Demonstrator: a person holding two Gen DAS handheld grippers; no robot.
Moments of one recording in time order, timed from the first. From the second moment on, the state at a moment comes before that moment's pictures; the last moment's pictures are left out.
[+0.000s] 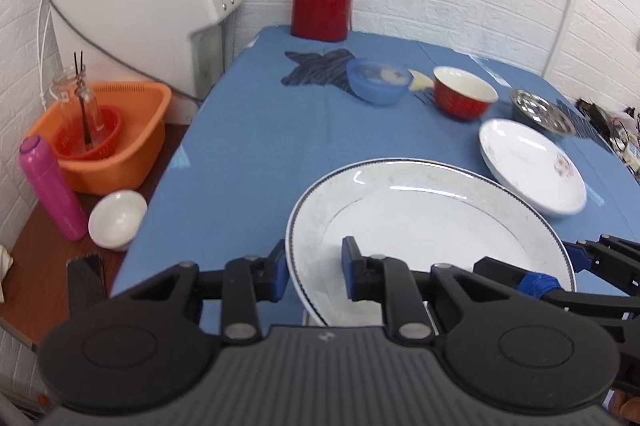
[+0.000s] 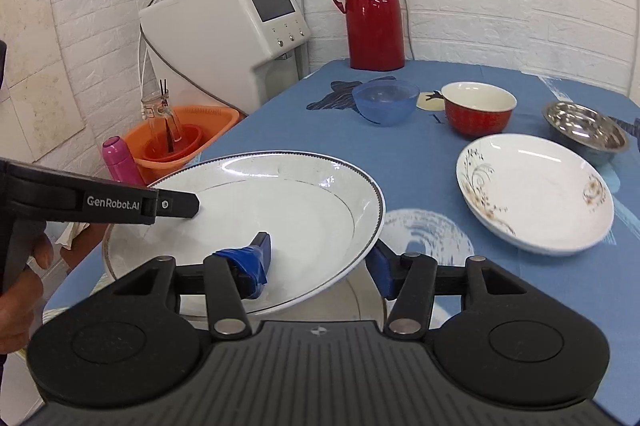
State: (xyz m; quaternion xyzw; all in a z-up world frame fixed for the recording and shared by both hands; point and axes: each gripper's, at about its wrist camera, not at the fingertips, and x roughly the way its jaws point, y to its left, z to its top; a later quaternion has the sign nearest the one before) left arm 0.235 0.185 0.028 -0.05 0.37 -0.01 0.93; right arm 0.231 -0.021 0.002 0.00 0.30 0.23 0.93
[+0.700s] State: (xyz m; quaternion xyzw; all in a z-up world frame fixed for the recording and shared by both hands) left arm 0.213 0.190 -0.009 -0.07 0.35 -0.04 0.93; right arm 0.202 -0.034 -0.034 0.08 0.30 0.21 0.93
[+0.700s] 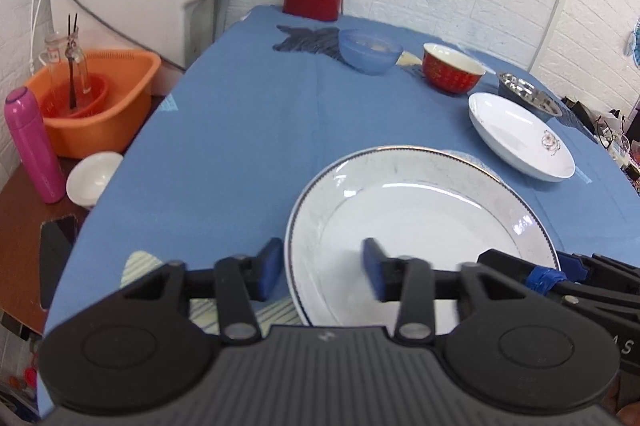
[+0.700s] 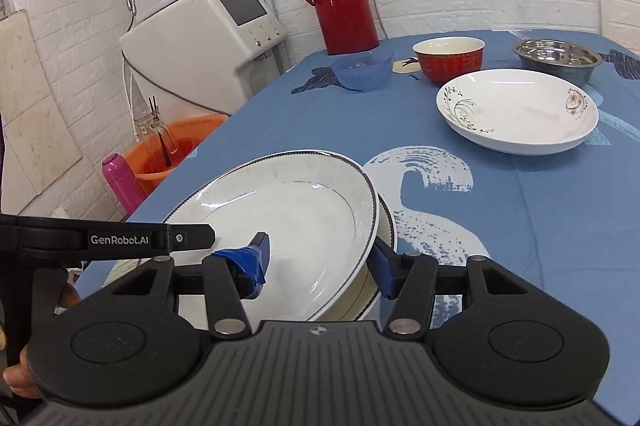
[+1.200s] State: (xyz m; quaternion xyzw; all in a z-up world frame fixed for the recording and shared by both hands) left arm 0.206 0.193 0.004 -0.06 0.34 -0.02 0.94; right arm 0.195 -0.030 -0.026 0.02 0.29 0.18 0.94
